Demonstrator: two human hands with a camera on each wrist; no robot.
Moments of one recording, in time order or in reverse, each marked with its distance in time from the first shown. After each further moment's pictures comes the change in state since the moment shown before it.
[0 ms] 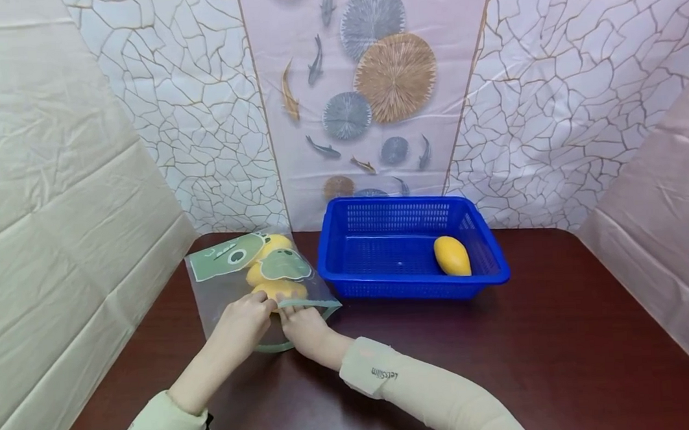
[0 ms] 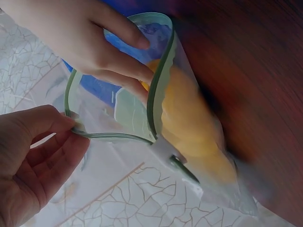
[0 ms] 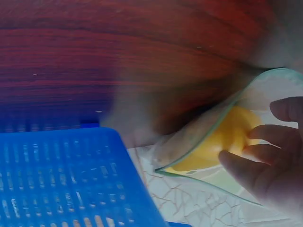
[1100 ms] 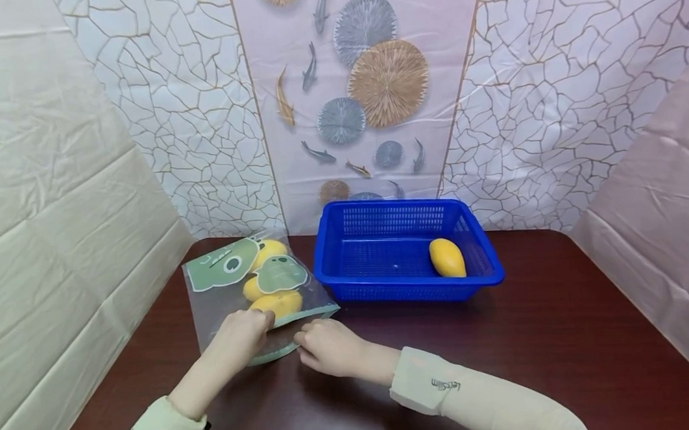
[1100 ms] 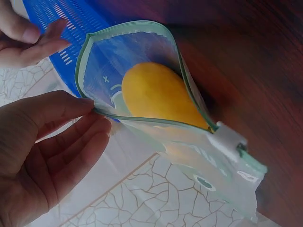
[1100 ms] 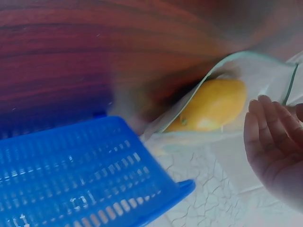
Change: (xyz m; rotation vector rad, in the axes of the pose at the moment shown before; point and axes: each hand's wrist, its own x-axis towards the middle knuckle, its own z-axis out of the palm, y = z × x) left_hand -0.006 0.005 0.008 -0.037 -0.140 -0.069; right_hand -0.040 0.048 -0.050 0.598 -0.076 -0.110
